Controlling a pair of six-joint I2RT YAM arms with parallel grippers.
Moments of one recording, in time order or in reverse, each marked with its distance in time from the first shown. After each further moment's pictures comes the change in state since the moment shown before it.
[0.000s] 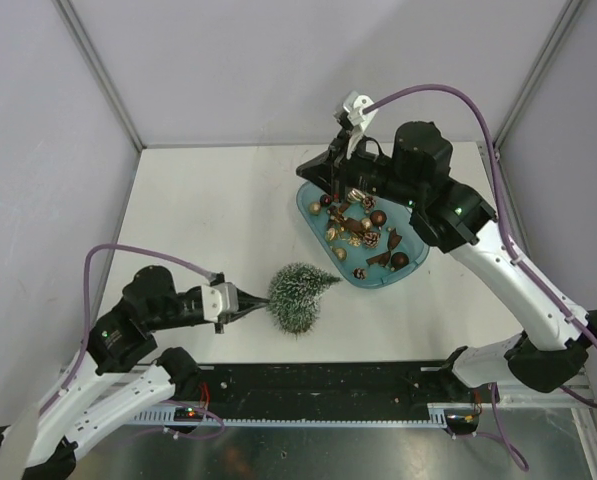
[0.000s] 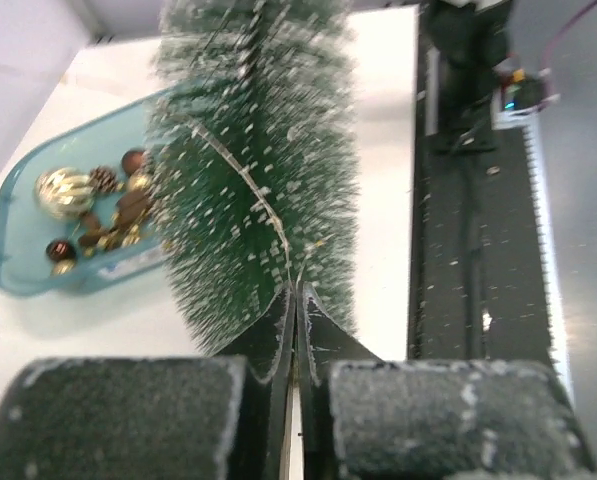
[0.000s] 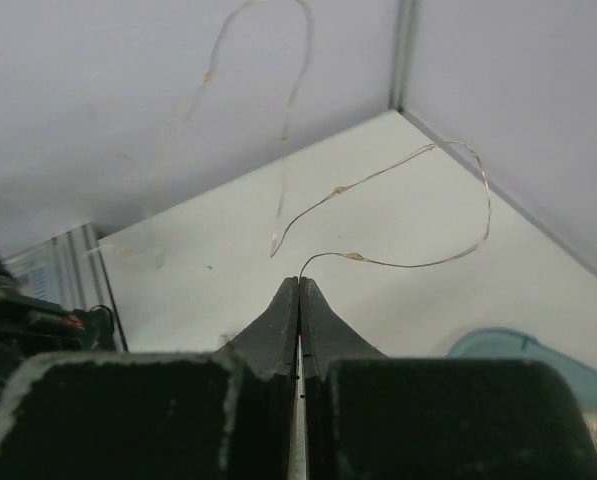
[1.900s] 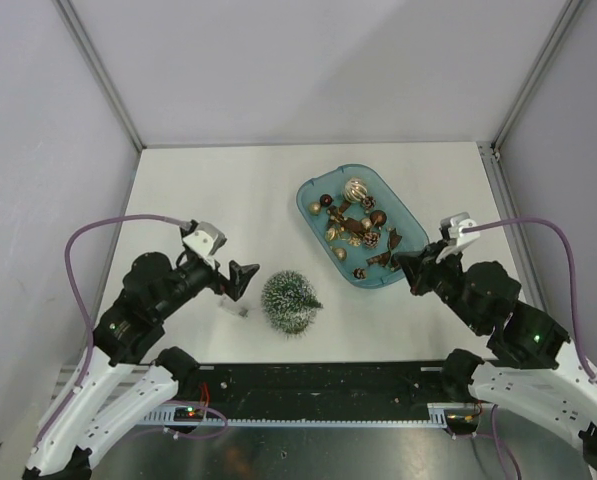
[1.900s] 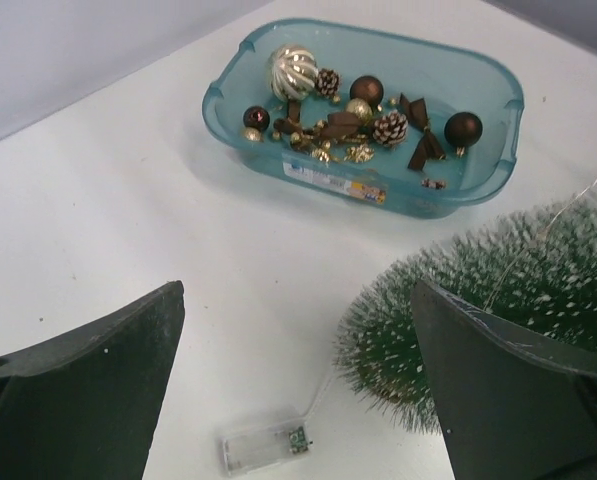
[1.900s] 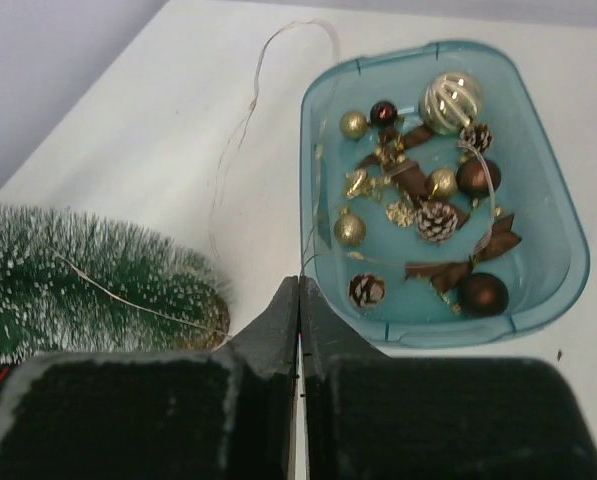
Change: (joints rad) left arm 0.181 0.061 -0.033 0.102 -0.521 -0.285; right arm 0.050 -0.831 -0.893 -0.089 0.643 0.253
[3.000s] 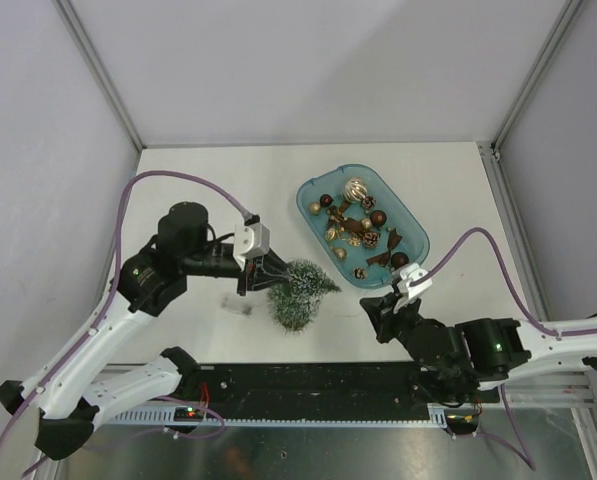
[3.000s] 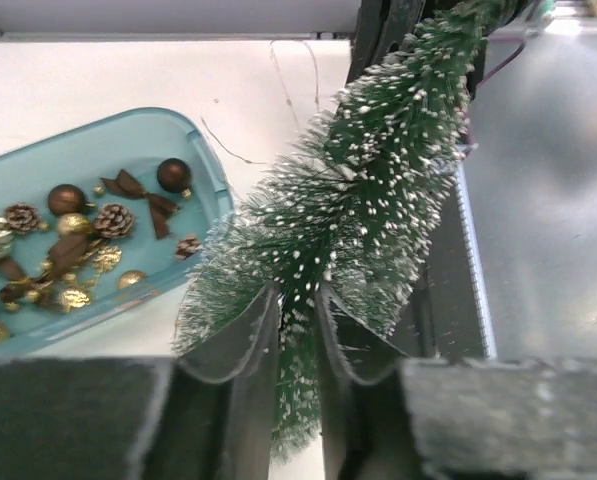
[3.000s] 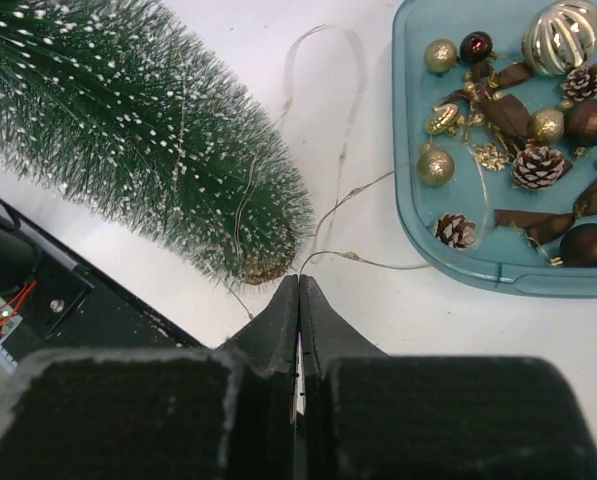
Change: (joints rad) left arm -0.090 0.379 0.340 -0.108 0.743 0.213; right arm 0.816 0.129 -0.096 -0.046 0.652 0.277
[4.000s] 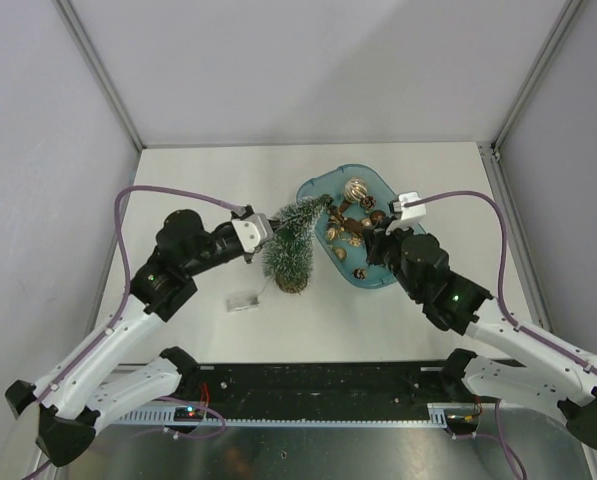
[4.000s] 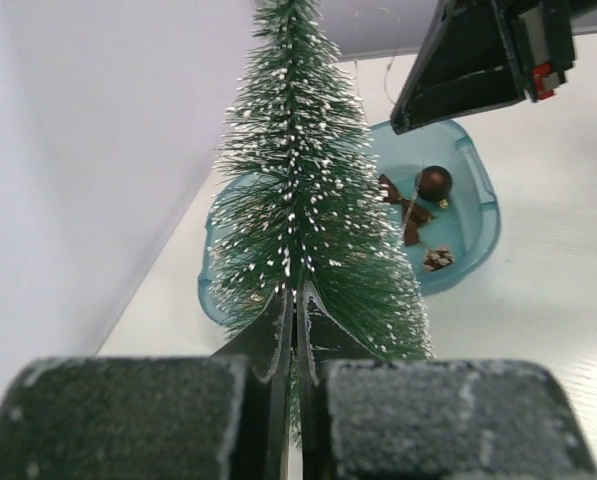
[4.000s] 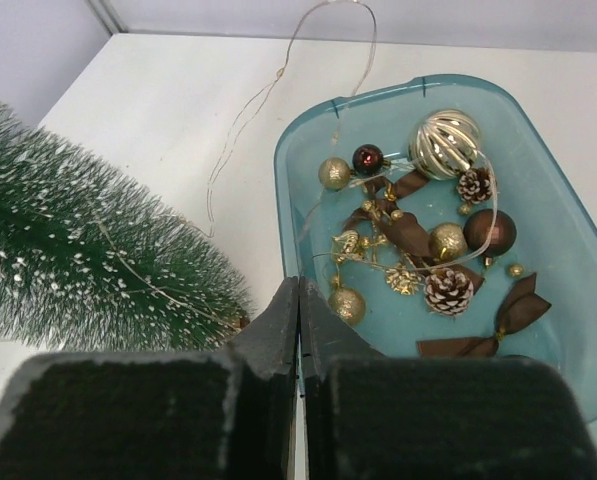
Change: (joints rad) left arm 0.053 -0.031 -0.183 0.422 -0.399 0.188; right arm -0.807 0.222 -0.011 0.506 -0.536 -0.281
